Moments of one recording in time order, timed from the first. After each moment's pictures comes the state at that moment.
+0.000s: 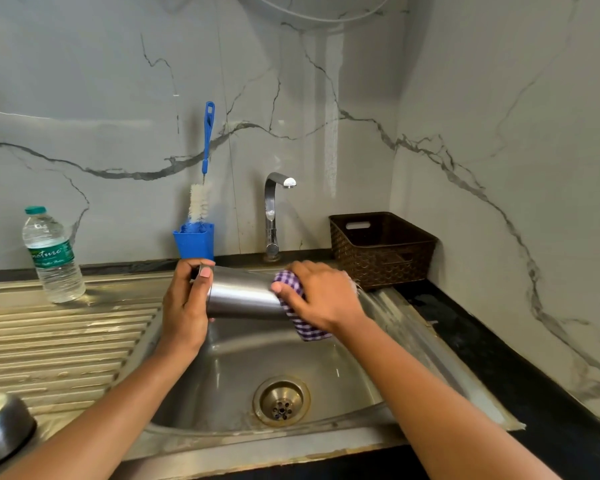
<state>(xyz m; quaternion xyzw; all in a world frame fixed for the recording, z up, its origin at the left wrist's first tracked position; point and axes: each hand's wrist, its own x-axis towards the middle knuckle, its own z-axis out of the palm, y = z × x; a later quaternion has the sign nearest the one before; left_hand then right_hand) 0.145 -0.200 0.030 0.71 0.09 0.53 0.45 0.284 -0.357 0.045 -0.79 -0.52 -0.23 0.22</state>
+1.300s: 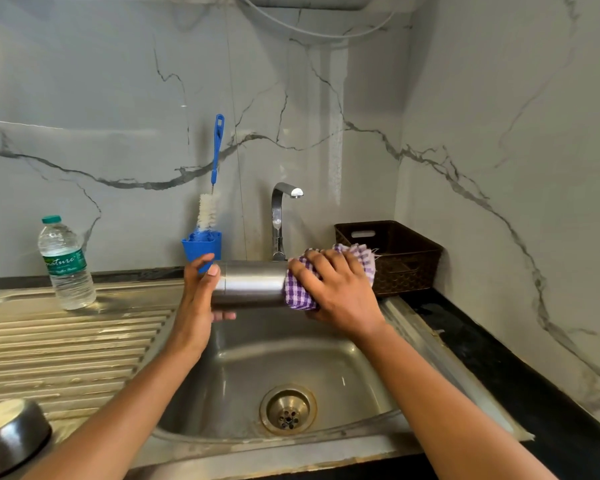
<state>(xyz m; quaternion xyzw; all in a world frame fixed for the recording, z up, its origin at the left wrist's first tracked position) 0.142 -0.201 0.045 0.68 0.08 0.42 0.60 0.290 -0.368 0.051 -0.73 -0.49 -0.46 0.07</state>
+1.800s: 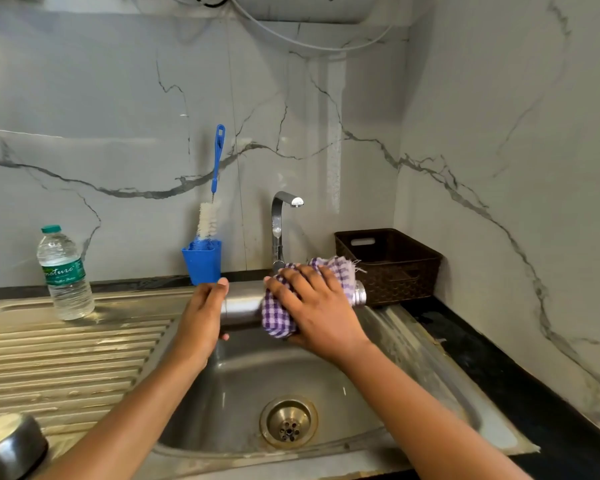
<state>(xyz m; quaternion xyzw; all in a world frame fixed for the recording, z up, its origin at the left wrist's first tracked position) 0.153 -0.200 0.044 0.69 0.21 0.41 0.56 0.264 -0.353 0.048 -0.72 -0.54 -0.42 0.08</state>
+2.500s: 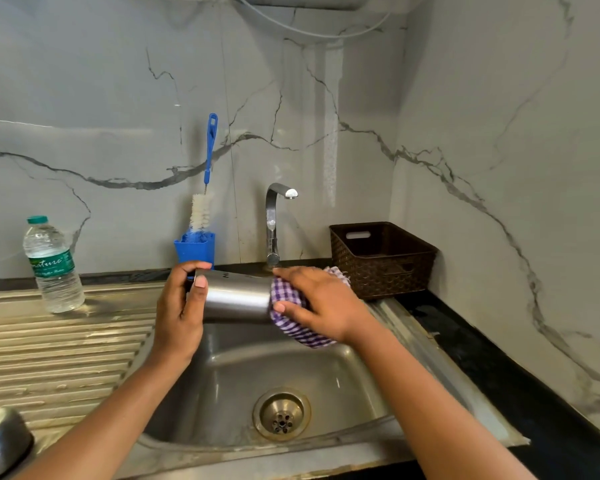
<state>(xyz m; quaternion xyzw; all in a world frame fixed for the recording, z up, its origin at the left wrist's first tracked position) 0.140 -0.191 0.036 0.73 0.03 0.57 0.37 0.284 -0.368 0.057 -0.75 -0.60 -0.17 0.21</state>
